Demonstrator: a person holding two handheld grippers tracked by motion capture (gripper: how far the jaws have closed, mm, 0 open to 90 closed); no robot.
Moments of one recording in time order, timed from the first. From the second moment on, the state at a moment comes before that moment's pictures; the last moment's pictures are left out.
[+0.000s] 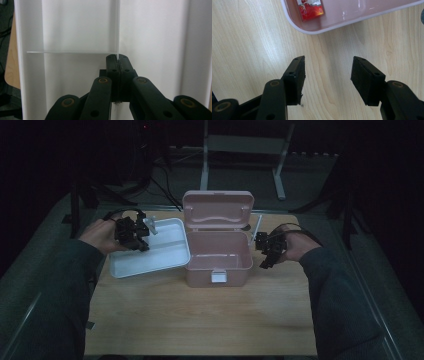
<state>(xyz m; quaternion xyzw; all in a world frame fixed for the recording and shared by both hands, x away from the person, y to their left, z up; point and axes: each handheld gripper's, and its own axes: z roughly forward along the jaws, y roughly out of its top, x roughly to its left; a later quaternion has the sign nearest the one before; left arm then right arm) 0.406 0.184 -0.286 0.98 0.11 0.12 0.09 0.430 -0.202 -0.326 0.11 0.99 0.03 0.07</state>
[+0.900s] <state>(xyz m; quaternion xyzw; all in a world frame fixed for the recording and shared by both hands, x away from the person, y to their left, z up) 0.432 0.079 -0.276 0.99 0.05 0.10 0.09 0.430 -0.210 -0.327 0.12 0.99 0.02 0.07</state>
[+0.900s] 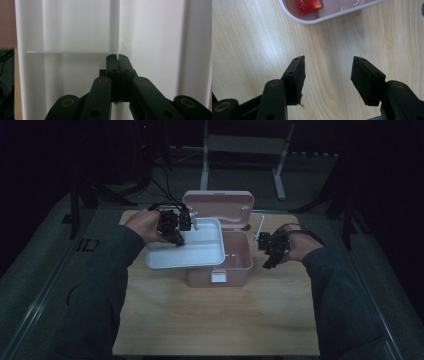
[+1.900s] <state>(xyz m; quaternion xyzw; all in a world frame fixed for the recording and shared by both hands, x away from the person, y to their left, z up) 0.466 -0.013 -0.313 0.99 0.01 0.08 0.07 0.428 -0.234 -0.327 0.14 0.99 0.03 0.07</state>
